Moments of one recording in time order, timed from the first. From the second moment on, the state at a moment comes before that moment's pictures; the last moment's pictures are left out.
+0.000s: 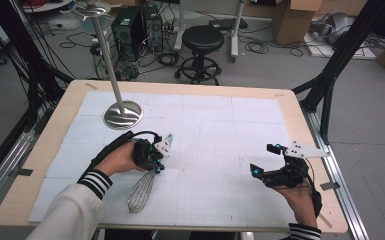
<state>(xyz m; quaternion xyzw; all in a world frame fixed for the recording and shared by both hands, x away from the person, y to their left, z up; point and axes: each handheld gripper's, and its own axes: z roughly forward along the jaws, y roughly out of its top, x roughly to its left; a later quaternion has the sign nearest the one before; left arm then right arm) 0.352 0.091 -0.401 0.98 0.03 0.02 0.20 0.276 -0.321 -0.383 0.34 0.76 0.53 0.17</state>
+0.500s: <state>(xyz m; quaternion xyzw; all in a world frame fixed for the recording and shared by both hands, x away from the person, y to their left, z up) 0.353 0.106 -0.396 0.98 0.05 0.03 0.17 0.276 -0.321 -0.383 0.34 0.76 0.53 0.17</state>
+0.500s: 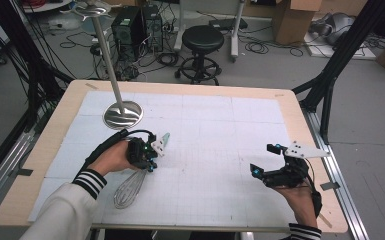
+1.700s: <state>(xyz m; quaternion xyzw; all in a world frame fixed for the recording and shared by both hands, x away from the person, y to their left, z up) 0.357 0.128 -0.385 0.98 0.09 0.05 0.18 0.275 -0.322 -0.384 0.34 0.76 0.53 0.16</state>
